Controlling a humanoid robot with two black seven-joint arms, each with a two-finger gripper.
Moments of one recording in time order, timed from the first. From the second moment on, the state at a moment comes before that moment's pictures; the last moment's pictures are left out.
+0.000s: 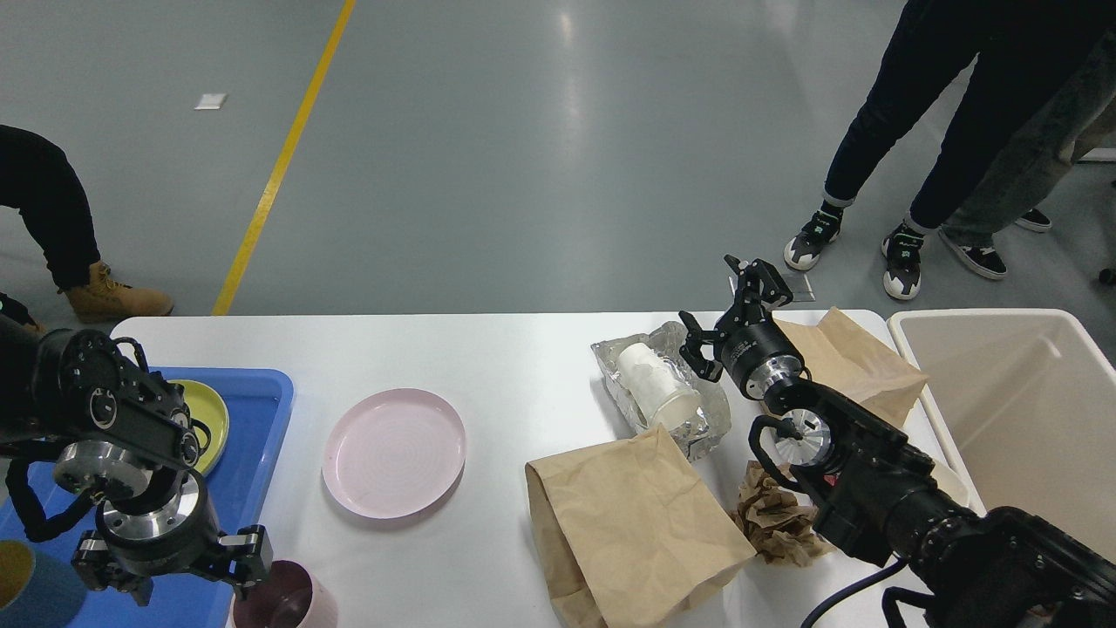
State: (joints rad) left arm -1.76 0.38 1.35 -1.62 0.02 -0.33 0.26; right arm 0.72 0.04 0.76 0.31 -0.19 0.30 0.32
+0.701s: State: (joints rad) left arm -1.75 0.55 1.33 -1.63 0.08 -0.31 0.23; right arm 0.72 0.04 0.76 0.31 -0.19 0.30 0.32
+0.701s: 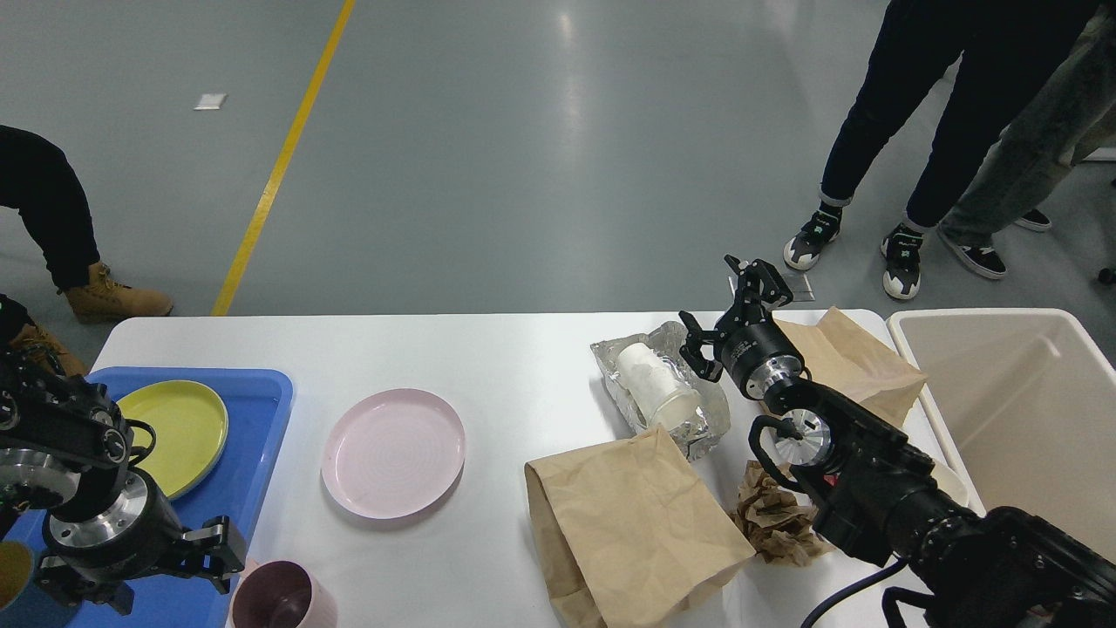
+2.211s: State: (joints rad) left arm -1.52 0.49 1.18 -1.55 0.16 -0.17 0.25; right arm 0.72 0.04 0.76 0.31 -0.19 0.30 0.32
